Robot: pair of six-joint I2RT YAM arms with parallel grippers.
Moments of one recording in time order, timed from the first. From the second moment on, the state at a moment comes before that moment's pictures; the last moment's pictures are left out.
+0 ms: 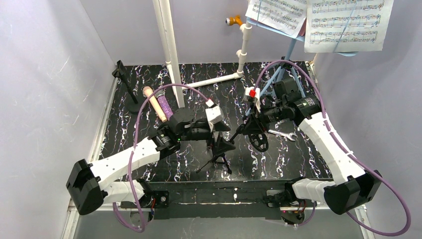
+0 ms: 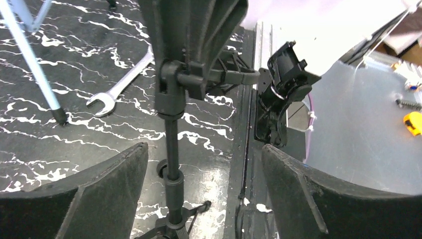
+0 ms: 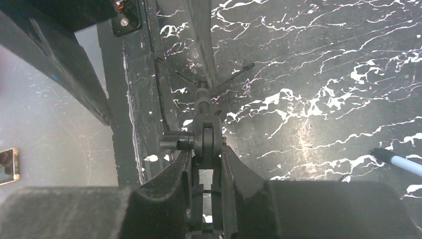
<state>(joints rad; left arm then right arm) -0.88 1.15 0.85 0.11 0.55 -0.12 0.42 1.22 1.28 -1.02 -0.91 -0.54</state>
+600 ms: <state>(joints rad) -0.97 1.37 0.98 0.04 0.38 0.05 0.43 1.22 1.33 -1.07 -0.88 -0.58</state>
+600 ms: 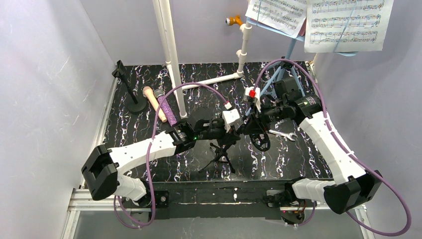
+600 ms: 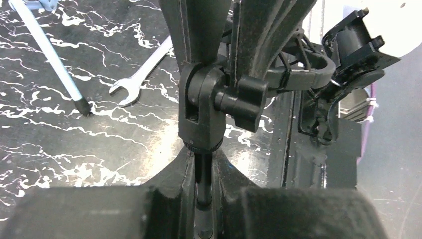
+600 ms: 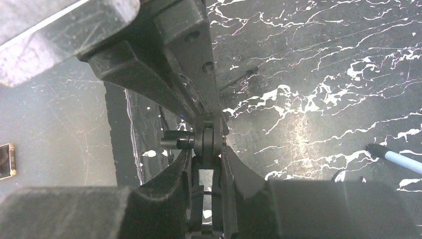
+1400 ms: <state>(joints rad) -0.90 0.52 0.62 -0.18 -0.26 0.07 0.23 1.17 1.38 -1.11 -1.12 -0.58</state>
